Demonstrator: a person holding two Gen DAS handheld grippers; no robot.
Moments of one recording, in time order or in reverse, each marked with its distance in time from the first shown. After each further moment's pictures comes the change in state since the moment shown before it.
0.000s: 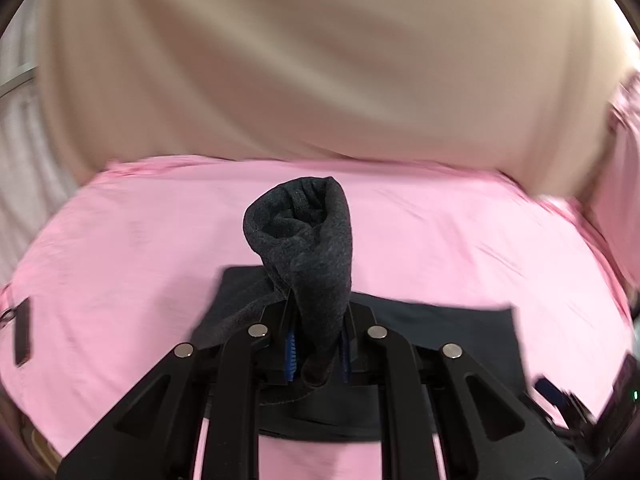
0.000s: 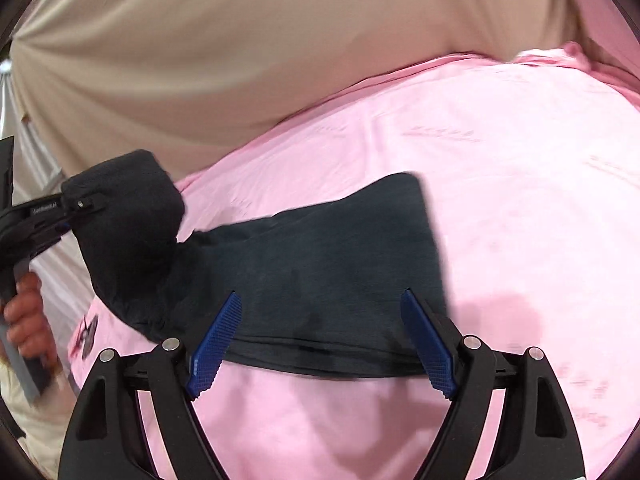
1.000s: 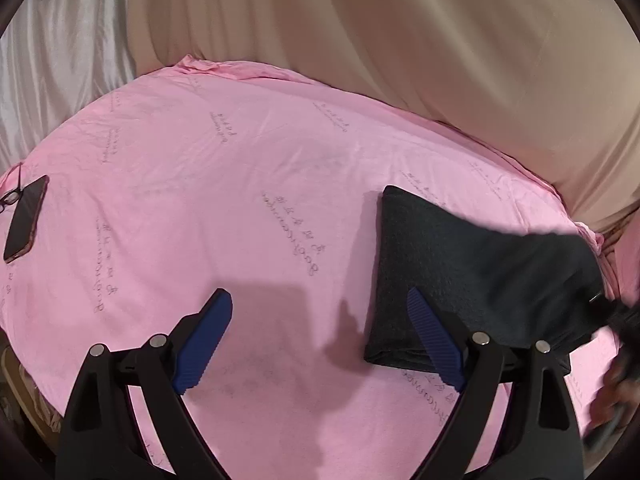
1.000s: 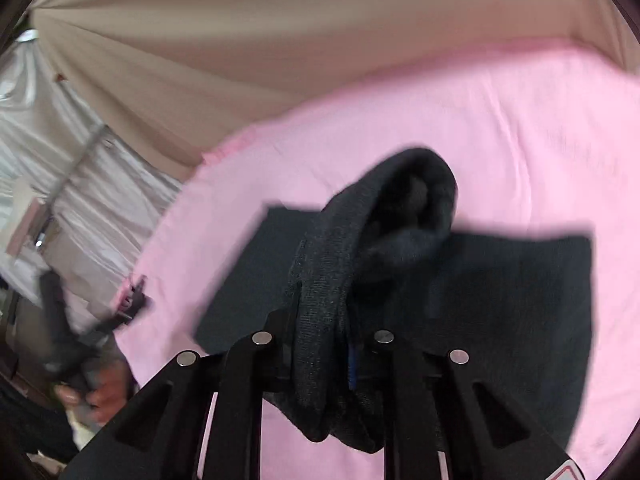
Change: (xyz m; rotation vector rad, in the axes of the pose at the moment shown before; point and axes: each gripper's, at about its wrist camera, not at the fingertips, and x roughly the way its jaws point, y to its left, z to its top) left arm -0.017 0.161 -0.094 -0.298 0.103 0.047; right arm 0.048 0.113 0.082 -0.186 0.159 0.233
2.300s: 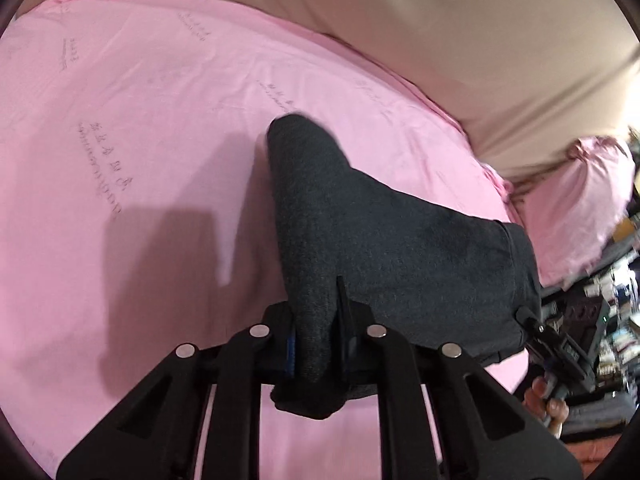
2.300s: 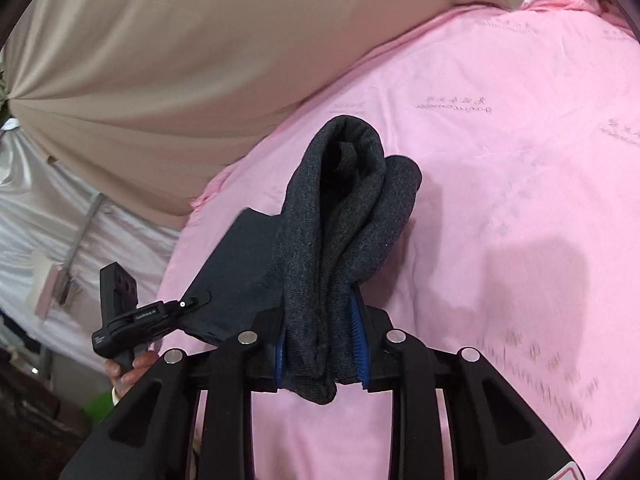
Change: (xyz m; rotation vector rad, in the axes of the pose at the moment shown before) left arm 0.046 -0.076 -0.006 0.033 0.318 -0.427; right arm -0.096 -0.093 -0.087 0.304 0.009 0.021
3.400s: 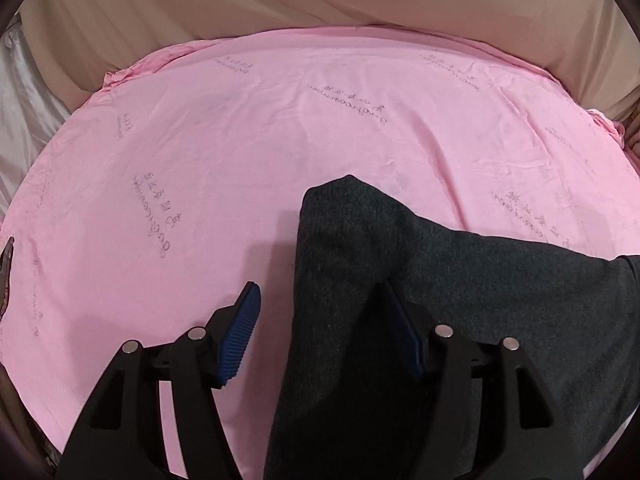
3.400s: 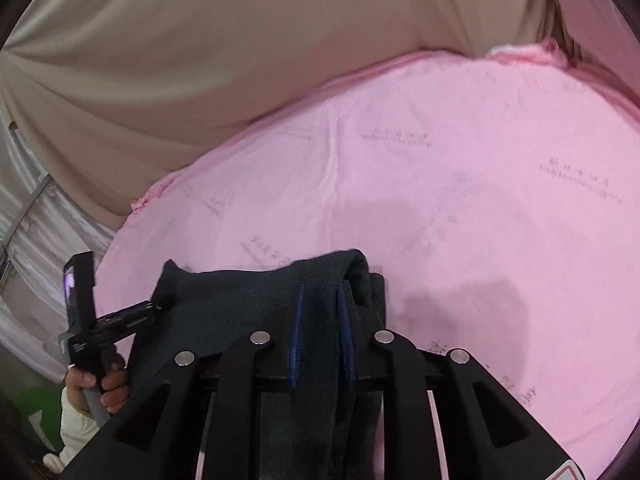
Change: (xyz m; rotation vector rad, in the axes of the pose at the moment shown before) left arm 0.067 -0.021 -0.016 0.192 -0.112 0.560; right arm -0.021 0.023 -0.013 -0.153 -0.157 -0.221
